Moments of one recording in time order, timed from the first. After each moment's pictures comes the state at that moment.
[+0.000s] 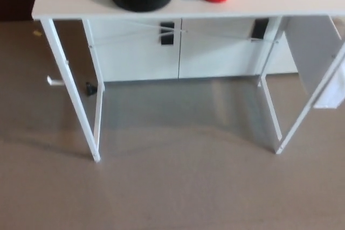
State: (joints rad) left_arm 0.07 0.47 0.43 1.15 -0.25 -0.13 -0.40; right_arm 0.08 -0.32 -0.46 1.19 0.28 -0.09 0.31
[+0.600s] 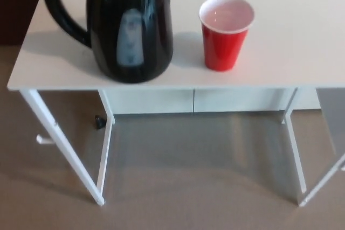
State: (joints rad) left_arm 0.07 0.47 0.42 1.15 -0.25 -0.13 -0.40; right_arm 0.08 -0.33 -0.44 1.17 0.28 -0.10 0.30
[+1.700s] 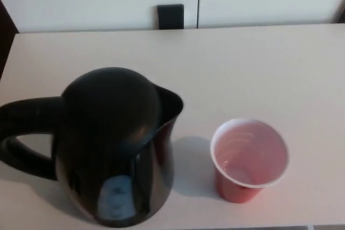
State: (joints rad) left_arm 0.09 0.51 0.32 1.18 -0.21 -0.09 -0.33; right_arm 0.13 -0.33 -0.44 1.22 0.28 -0.13 0.31
